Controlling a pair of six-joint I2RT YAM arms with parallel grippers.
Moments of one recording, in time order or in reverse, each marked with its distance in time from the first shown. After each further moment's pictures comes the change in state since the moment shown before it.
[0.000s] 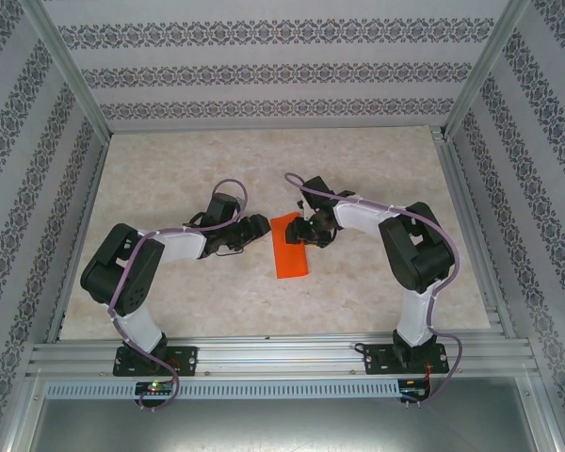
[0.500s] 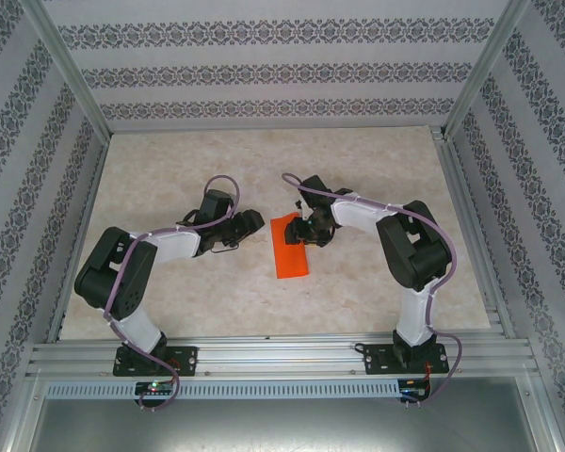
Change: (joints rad) left arm 0.041 -0.041 -0.001 -0.022 -0.002 -0.018; right arm 0.008 0.025 0.034 -0.047 0.018 -0.029
